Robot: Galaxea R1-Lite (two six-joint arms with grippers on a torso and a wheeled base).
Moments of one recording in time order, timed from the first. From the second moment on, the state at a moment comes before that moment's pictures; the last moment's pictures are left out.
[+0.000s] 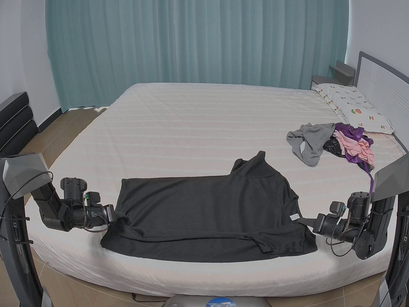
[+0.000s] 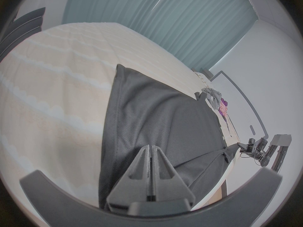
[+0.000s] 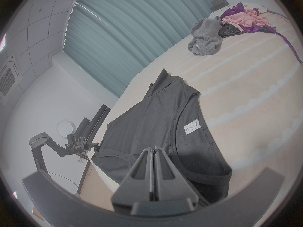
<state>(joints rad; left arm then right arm) 0.10 2.31 -0.75 -0.77 -0.57 -0.22 0.04 2.32 -0.28 -1.55 0.54 0.50</state>
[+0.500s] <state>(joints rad) 0.16 2.21 -0.62 -0.87 -0.57 -0.23 0.04 2.31 -0.28 -1.55 0.54 0.52</state>
